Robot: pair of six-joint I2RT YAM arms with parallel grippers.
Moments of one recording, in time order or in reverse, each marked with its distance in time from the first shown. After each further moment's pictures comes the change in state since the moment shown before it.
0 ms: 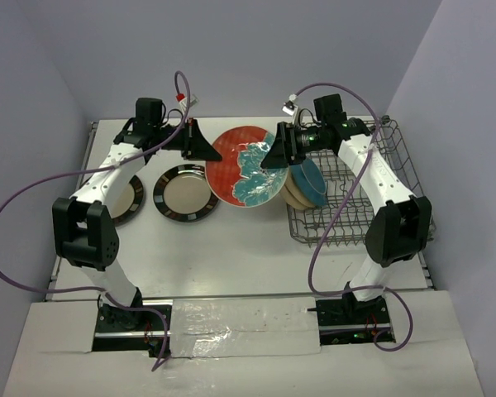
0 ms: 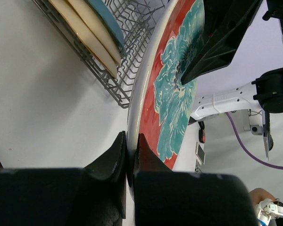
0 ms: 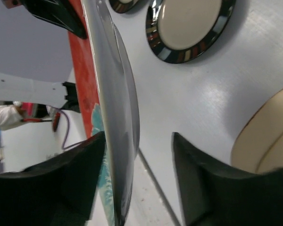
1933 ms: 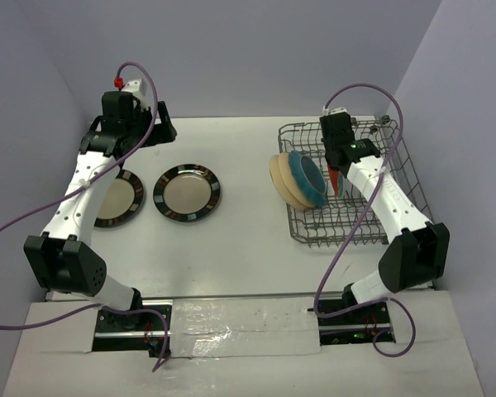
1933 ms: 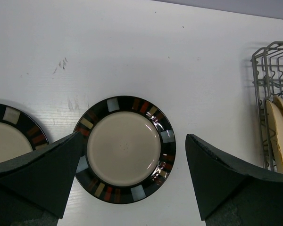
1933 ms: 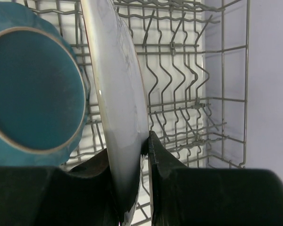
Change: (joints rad) left arm 0.071 -0.214 0.033 -0.183 -1.066 0.156; right arm 0.014 -0.225 -0.232 0.023 1.477 -0.219
